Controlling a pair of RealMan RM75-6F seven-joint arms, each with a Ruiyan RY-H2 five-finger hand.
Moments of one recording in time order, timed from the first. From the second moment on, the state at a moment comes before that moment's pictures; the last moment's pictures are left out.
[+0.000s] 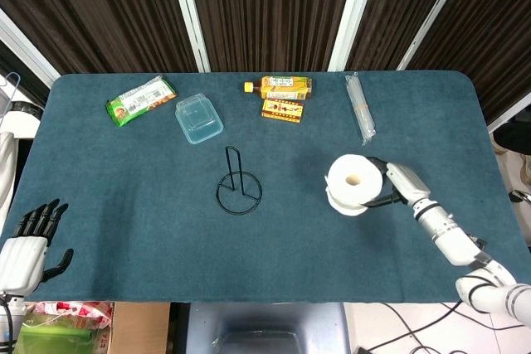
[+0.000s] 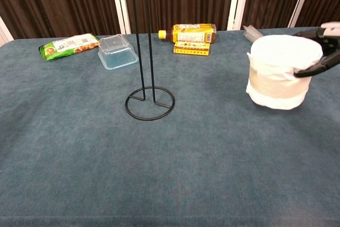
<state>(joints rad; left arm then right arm) -0.12 -1.14 -0.02 -1.61 1.51 1.46 0.10 0.61 -1.31 0.09 -1.18 -1.49 0.90 0.79</state>
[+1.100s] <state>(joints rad) -0.12 -1.14 -0.04 -1.60 1.48 1.45 0.09 0.82 -1.08 0.44 -1.91 -0.91 0.95 0.40</state>
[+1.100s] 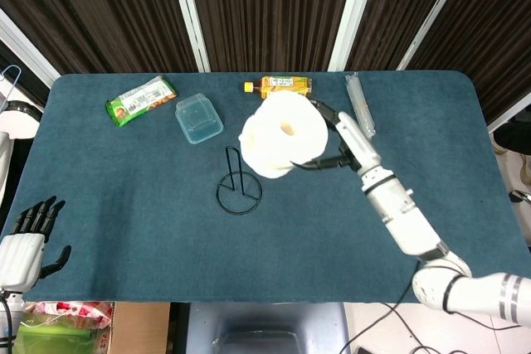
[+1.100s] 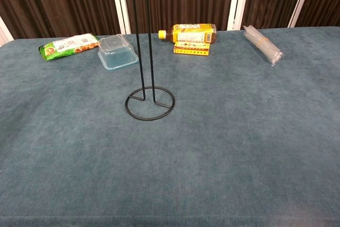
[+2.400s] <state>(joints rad) -0.12 -1.14 -0.04 -1.59 1.48 1.45 0.08 1.15 -1.28 0.45 -1.83 -0.47 0.97 -0.11</state>
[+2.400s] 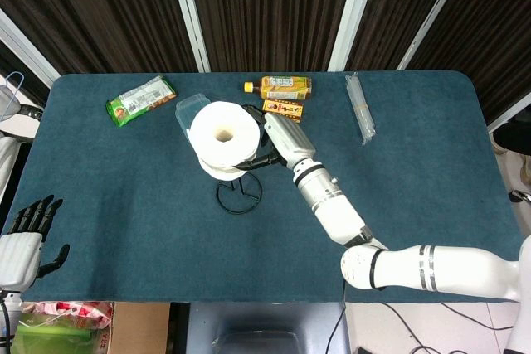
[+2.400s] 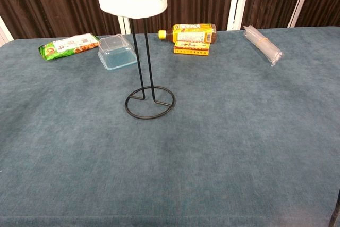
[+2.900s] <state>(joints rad) -0.12 -1.14 -0.04 -1.59 1.49 1.46 0.07 1.19 -1.23 0.44 -1.86 -0.28 0.88 -0.18</state>
